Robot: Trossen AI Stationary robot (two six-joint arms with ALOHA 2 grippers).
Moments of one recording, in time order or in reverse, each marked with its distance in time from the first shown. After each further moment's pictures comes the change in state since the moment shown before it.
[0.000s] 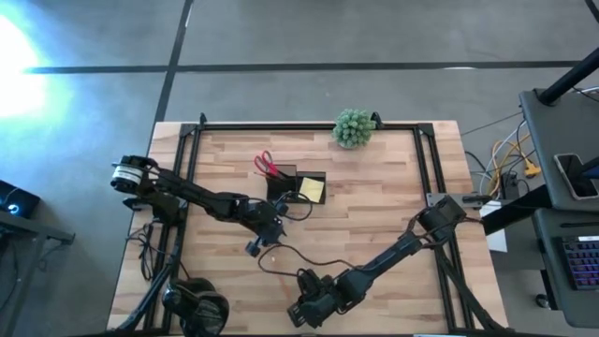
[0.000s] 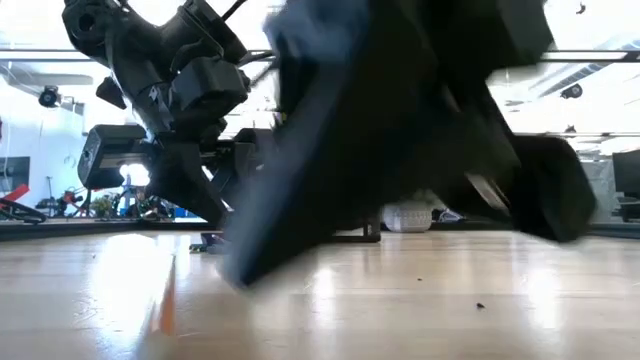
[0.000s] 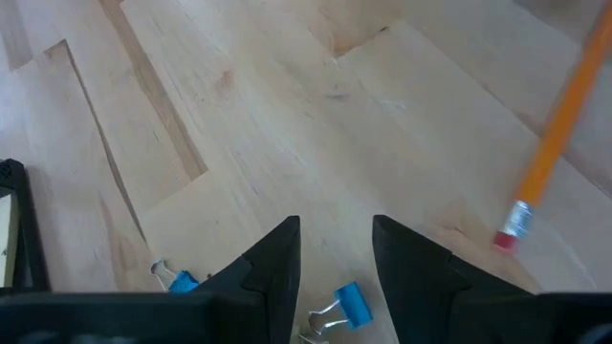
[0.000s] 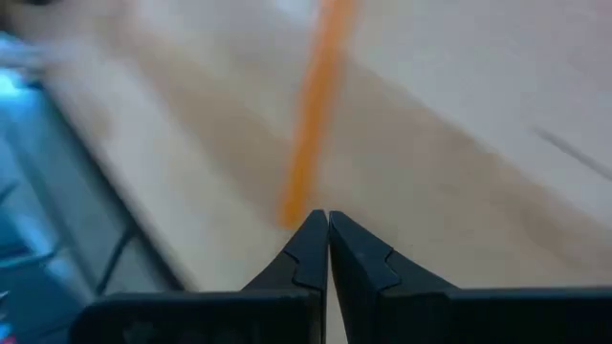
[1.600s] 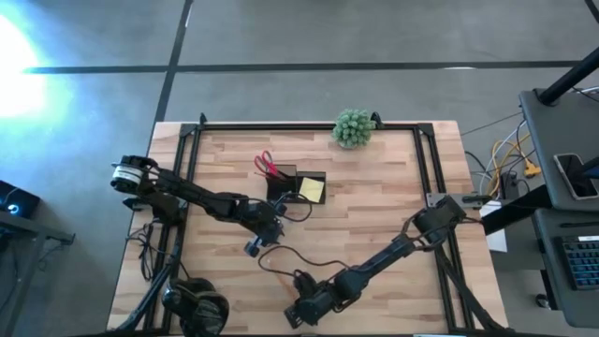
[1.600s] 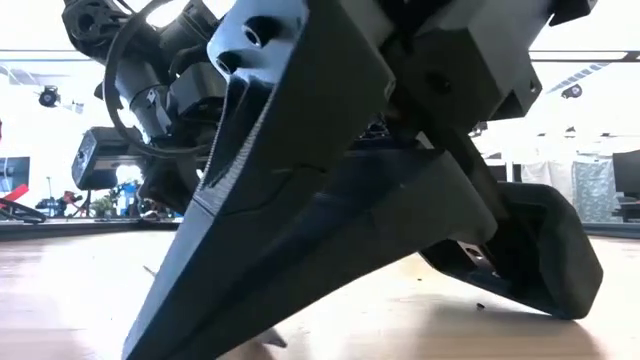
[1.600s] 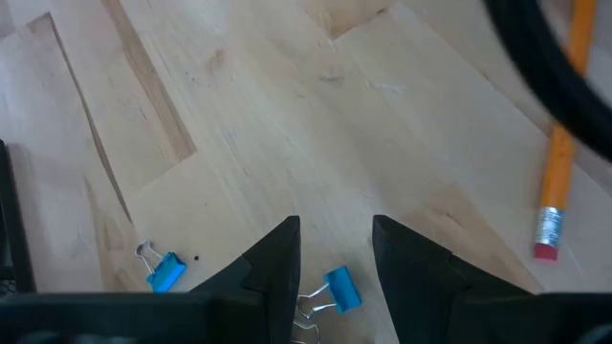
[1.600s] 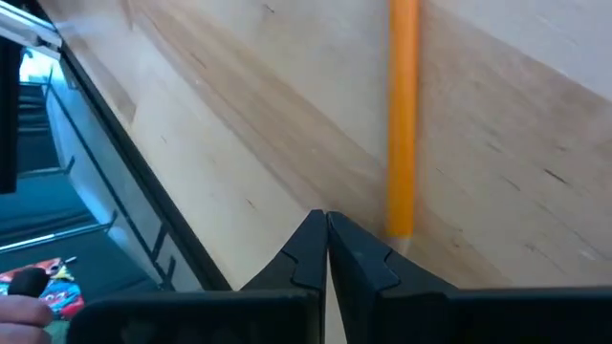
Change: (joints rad) left arm 0.000 0.000 -0.001 -0.030 -0.001 -0.027; right arm -0.011 0.061 -0.025 0.128 -0.107 0.037
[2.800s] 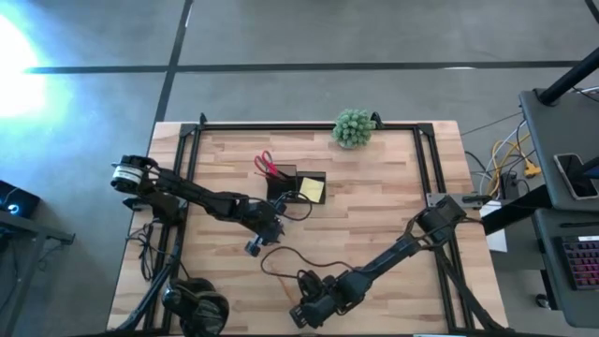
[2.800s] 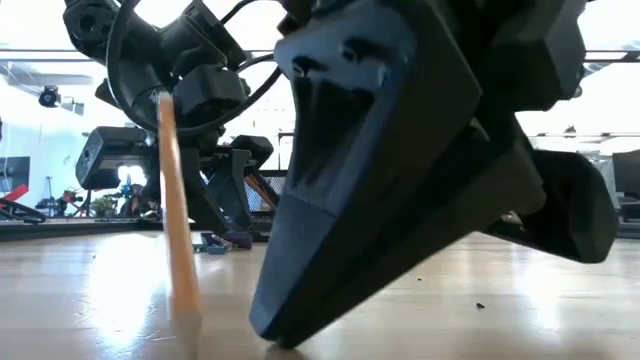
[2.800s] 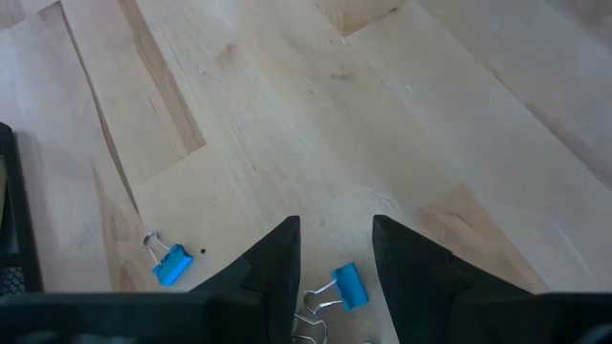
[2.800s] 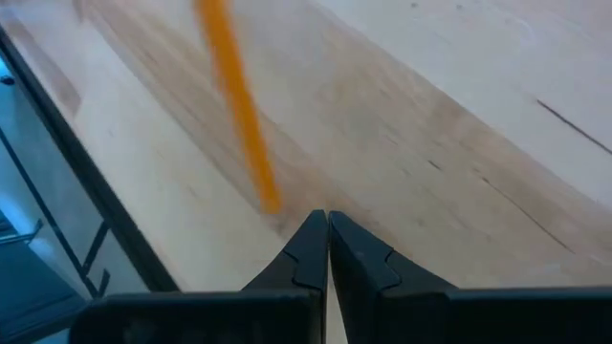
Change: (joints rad) left arm 0.006 0.000 0.000 0.000 -0.008 -0.024; right arm 0.016 -0.041 0.022 -0.161 0.066 -0.051
